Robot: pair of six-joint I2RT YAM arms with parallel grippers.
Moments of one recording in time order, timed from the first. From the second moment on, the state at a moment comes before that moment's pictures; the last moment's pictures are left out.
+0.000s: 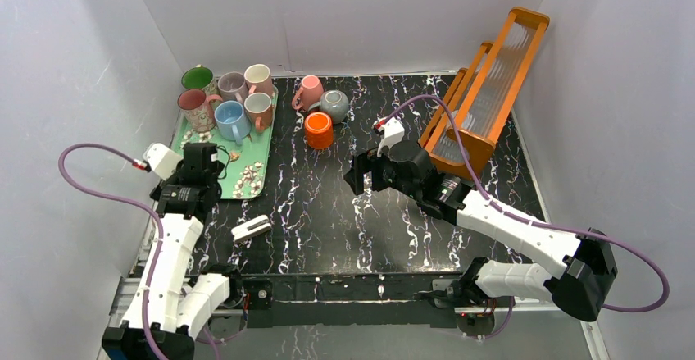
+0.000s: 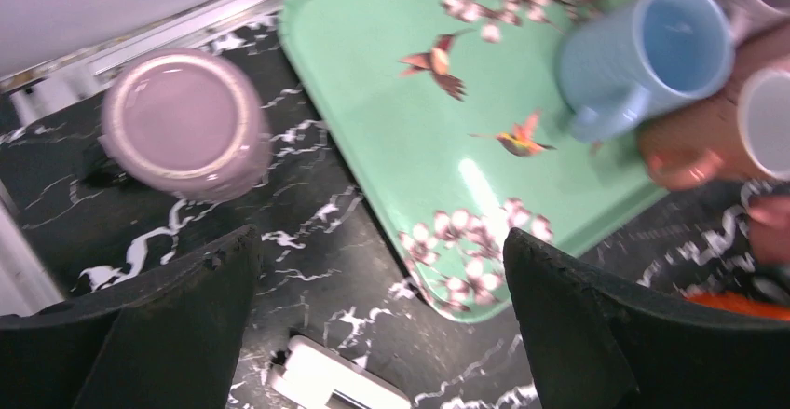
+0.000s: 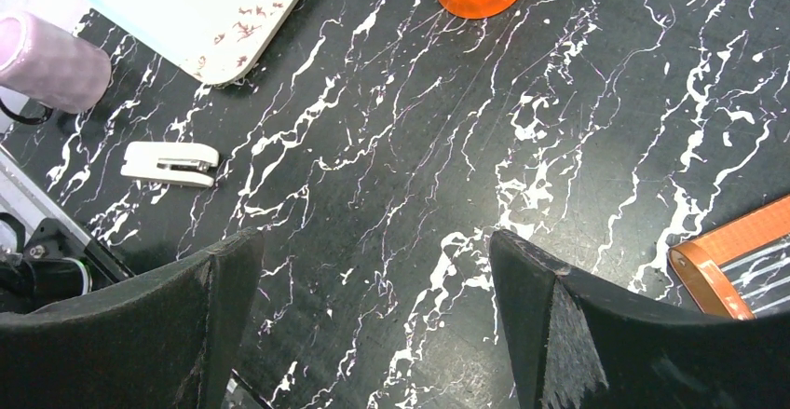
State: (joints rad) left arm -0.09 0.86 0.89 -0.85 -0.72 -0.89; right arm 0.92 1.14 0.90 -0.20 0.13 0.39
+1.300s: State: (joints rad) left arm 0.67 0.86 0.70 -0.91 -0.71 -1.53; right arm 0.92 1.15 0.94 -0.25 0.04 0.39
